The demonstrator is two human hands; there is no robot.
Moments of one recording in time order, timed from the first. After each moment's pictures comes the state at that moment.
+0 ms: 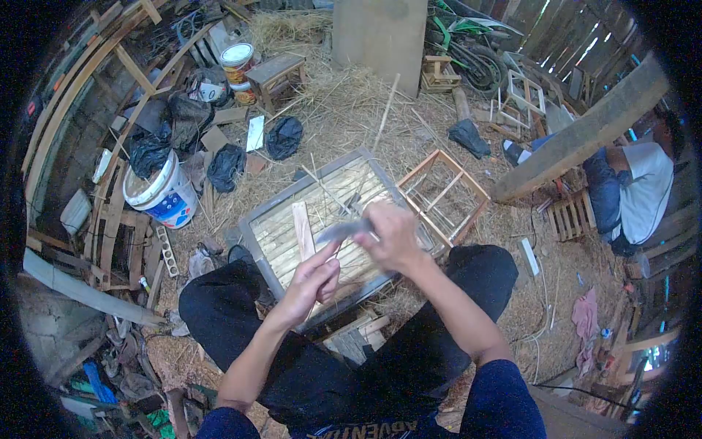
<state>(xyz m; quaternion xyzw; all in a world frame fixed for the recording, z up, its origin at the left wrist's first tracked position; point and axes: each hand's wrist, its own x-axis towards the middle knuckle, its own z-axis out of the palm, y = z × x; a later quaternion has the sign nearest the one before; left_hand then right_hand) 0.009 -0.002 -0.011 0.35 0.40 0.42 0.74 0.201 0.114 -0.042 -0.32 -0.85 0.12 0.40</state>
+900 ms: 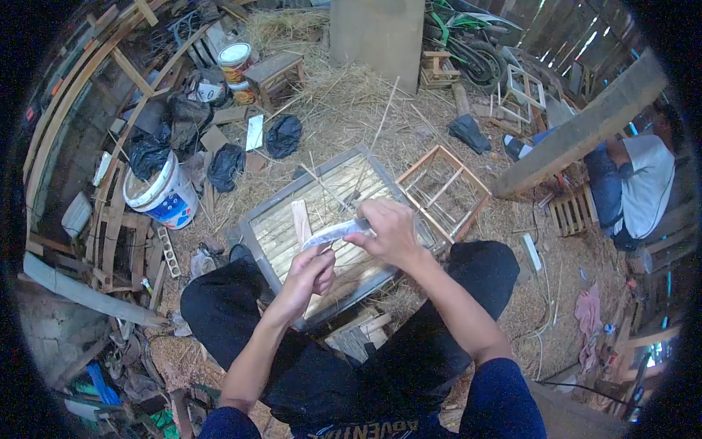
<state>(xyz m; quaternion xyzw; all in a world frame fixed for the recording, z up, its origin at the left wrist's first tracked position) 0.008 0.004 -0.015 0.33 0.42 0.44 0.72 0.200 0.115 -0.042 -0.33 -0.85 0.11 0.39</state>
